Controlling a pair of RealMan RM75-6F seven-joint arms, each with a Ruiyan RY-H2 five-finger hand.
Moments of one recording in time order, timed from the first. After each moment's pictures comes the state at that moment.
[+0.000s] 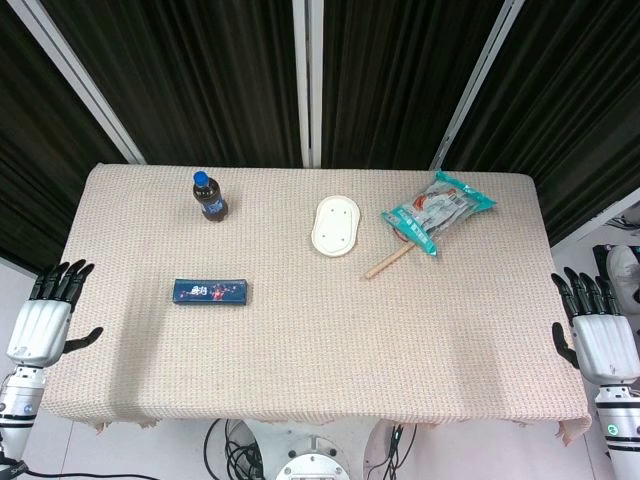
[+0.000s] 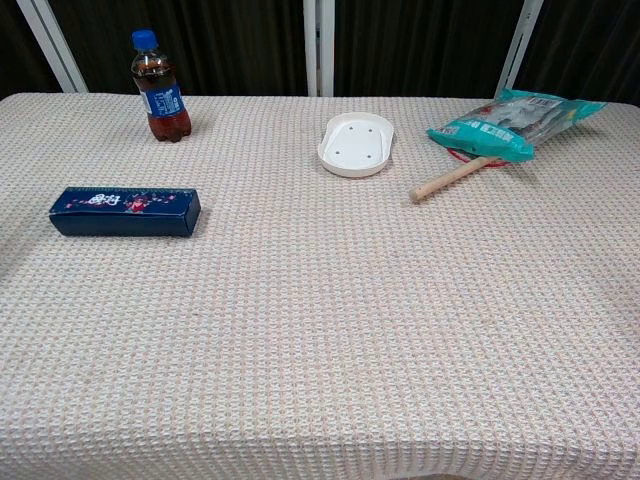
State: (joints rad) left arm -0.21 -1.20 -0.06 -1.44 1.49 1.42 0.00; right arm 0.11 -1.11 0.07 -1.58 -1.47 1.45 -0.12
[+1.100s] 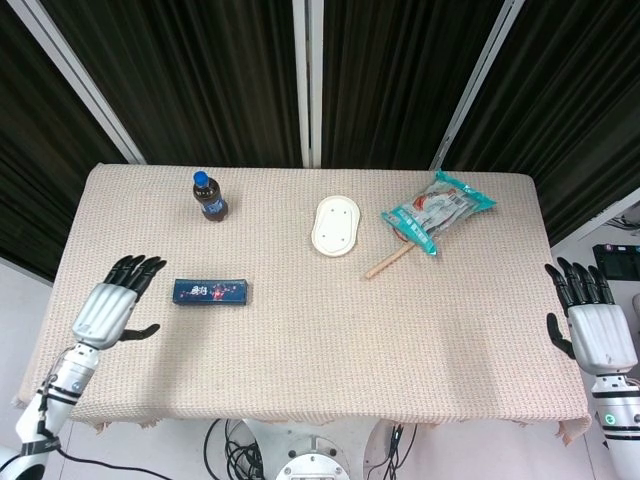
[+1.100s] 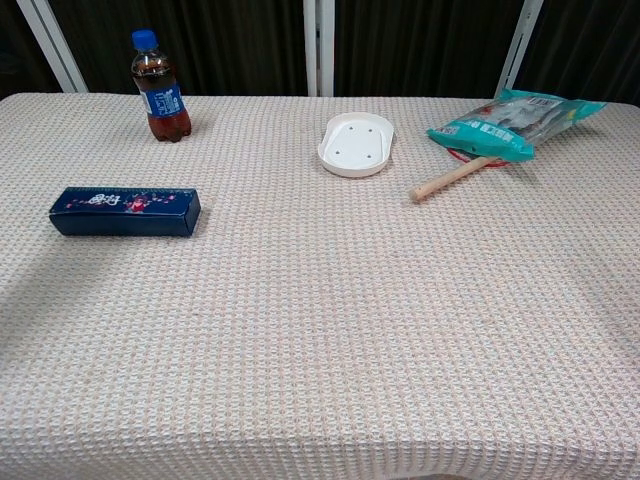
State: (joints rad) left arm -0.38 -1.19 -0.08 -1.60 1.52 1.20 -0.01; right arm 0.14 -1.09 0.09 -1.60 -1.48 1.43 -0.09
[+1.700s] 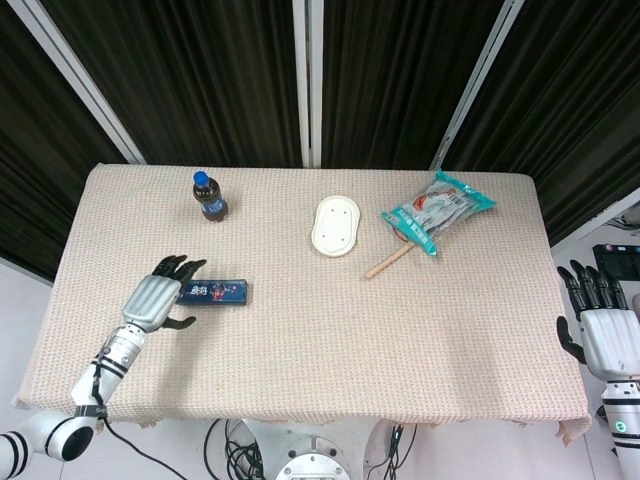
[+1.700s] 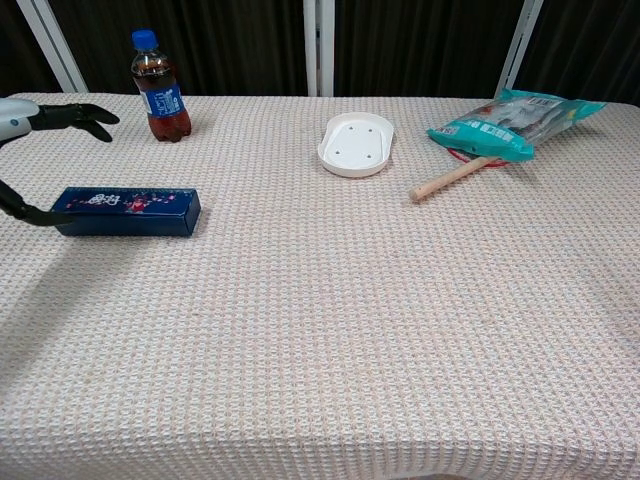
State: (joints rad) left arm -0.51 -1.35 -0.11 -1.47 1.39 1.00 0.01; right arm 0.12 -1.07 0.09 -1.60 -1.47 1.46 -0.07
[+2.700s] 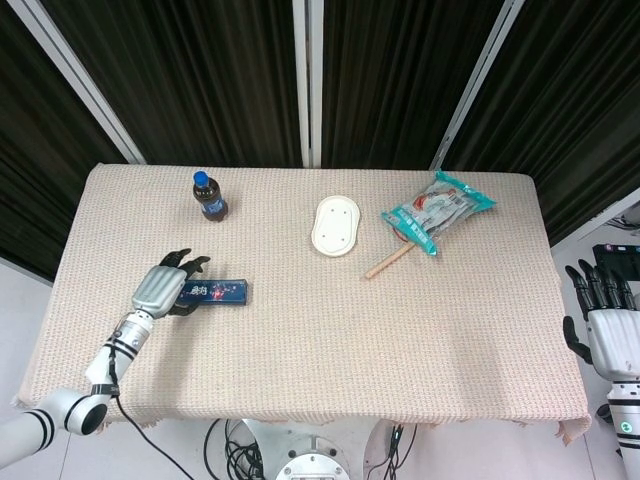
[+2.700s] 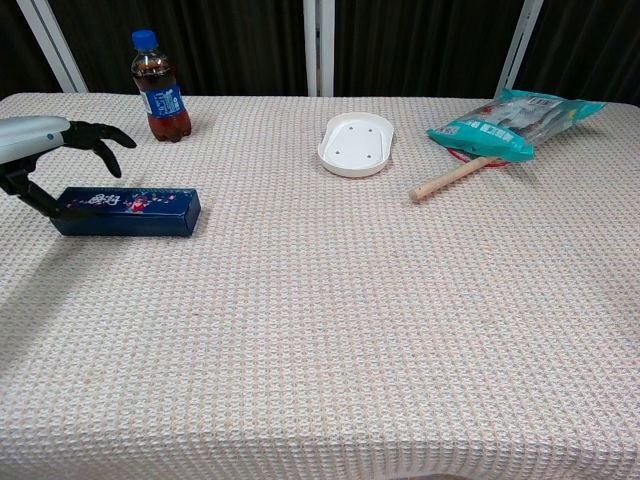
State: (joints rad) left arm -0.59 -1.48 -0.10 -1.22 1.39 0.95 -0.12; right arm 0.11 -1.07 0.10 -1.59 -1.46 1.46 -0.05
